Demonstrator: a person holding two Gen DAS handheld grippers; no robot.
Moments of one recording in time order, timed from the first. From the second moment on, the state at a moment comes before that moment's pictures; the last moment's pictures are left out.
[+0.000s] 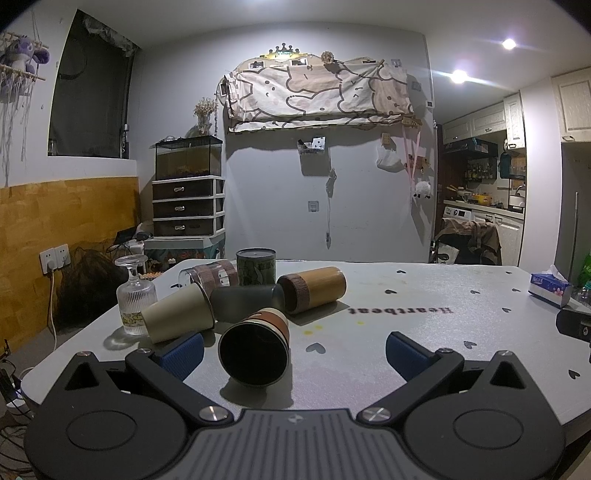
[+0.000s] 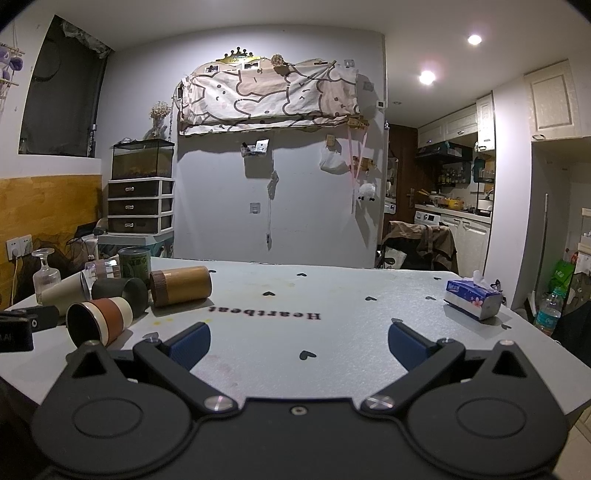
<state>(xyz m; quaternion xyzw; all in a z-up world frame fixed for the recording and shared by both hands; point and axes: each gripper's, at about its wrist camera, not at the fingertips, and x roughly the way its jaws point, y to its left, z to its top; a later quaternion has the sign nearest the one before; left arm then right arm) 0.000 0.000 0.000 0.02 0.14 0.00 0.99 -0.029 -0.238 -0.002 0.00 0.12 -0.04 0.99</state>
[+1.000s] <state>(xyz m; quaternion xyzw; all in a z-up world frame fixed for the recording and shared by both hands) 0.080 0.023 -0.033 -0.01 0.16 -0.01 0.99 -0.030 -0.236 -0.013 0.01 0.11 -0.02 0.99</state>
